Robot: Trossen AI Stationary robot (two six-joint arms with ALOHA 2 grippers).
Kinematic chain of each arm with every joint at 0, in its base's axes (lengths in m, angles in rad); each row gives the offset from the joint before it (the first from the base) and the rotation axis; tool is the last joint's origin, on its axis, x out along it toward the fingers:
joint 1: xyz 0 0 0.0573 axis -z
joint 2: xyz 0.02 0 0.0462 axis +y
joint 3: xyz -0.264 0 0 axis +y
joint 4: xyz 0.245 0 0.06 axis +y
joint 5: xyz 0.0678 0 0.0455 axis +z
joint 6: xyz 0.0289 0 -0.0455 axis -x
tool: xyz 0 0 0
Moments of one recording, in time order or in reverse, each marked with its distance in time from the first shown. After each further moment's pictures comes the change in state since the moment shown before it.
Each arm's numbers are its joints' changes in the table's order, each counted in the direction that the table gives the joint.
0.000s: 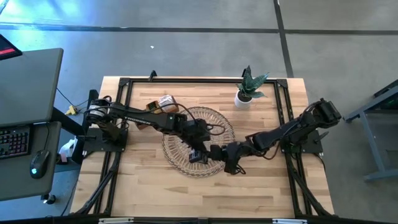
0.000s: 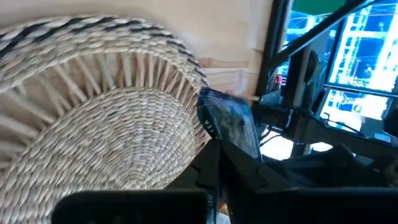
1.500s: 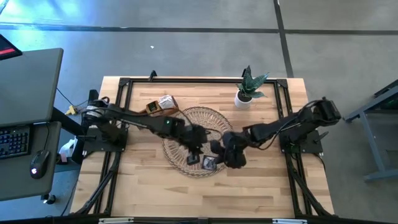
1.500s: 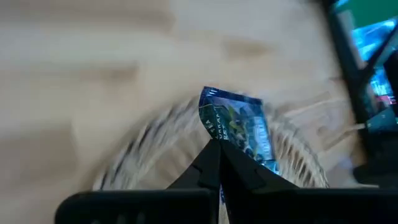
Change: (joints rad) left arm 0.061 -0.028 -0.001 0.087 0.172 0.011; right arm 0.139 -0.010 0.000 0.208 0.486 -0.350
